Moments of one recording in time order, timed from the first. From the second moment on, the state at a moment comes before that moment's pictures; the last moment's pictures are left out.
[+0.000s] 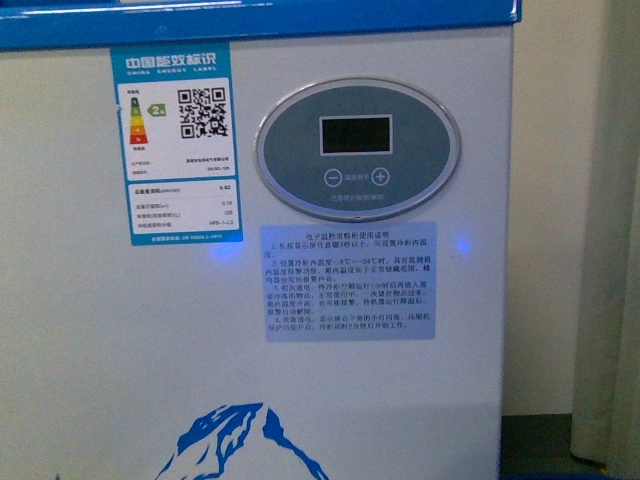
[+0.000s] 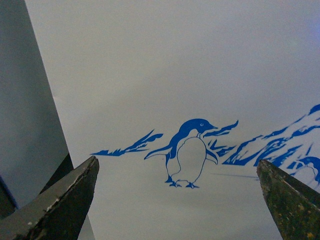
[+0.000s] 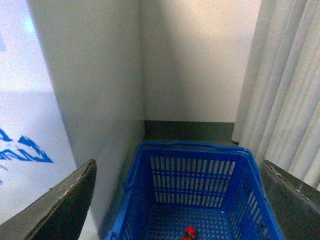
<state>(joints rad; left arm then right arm) 0.00 0.00 0.01 0.00 0.00 0.00 0.00 0.00 0.02 0.00 0.00 0.00</state>
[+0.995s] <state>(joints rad) 0.00 0.00 0.01 0.00 0.00 0.00 -0.24 1.16 0.40 0.10 -0.04 0.22</state>
